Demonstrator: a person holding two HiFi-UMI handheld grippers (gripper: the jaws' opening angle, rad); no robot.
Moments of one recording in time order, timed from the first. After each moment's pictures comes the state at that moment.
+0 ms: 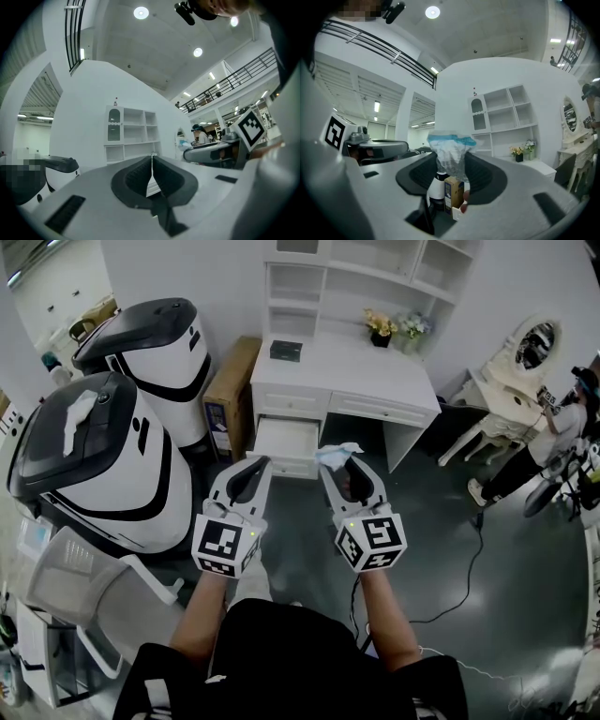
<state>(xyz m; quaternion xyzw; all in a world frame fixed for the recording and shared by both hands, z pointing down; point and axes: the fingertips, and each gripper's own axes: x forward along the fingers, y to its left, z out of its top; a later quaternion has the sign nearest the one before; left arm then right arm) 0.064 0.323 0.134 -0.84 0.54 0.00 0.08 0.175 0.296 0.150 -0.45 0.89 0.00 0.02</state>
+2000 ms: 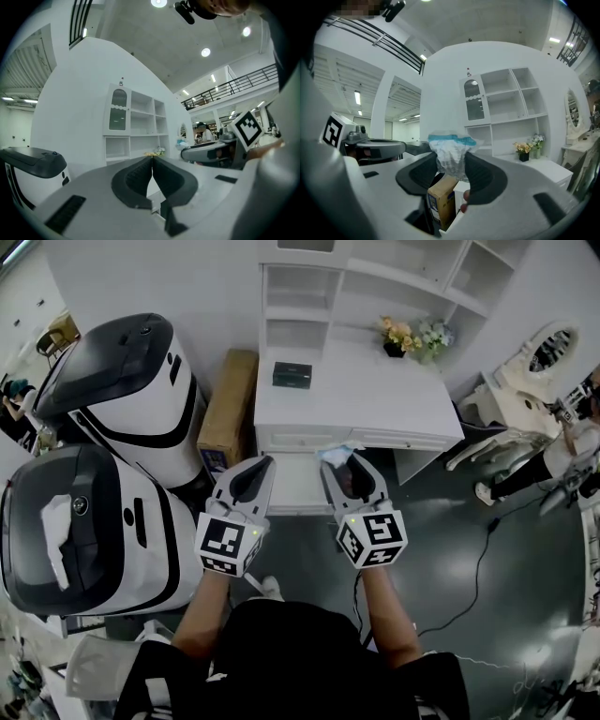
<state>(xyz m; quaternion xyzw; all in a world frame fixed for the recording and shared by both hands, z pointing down) -0.078 -0.010 0.150 -0.87 0.49 -0.02 0.03 0.033 -0.028 0.164 -0.50 0.86 -0.04 -0.01</state>
